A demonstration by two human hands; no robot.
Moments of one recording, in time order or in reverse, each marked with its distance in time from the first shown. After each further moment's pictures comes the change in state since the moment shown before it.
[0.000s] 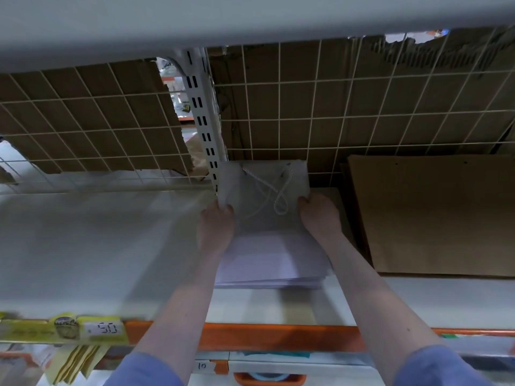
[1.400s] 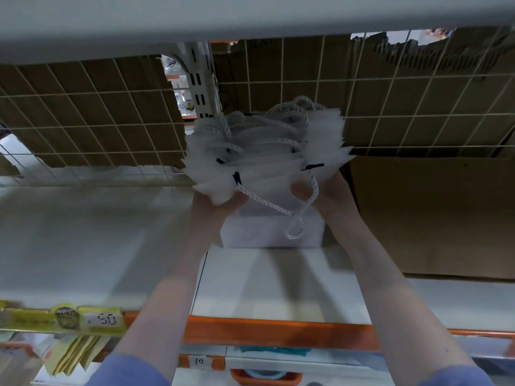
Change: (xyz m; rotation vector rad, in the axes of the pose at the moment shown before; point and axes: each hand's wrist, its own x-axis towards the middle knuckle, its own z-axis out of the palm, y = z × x) left_hand -0.026 0.024 -0.031 -0.626 -0.021 0.213; right_hand -0.024 -0.020 -0.047 0.620 -0.046 -0.327
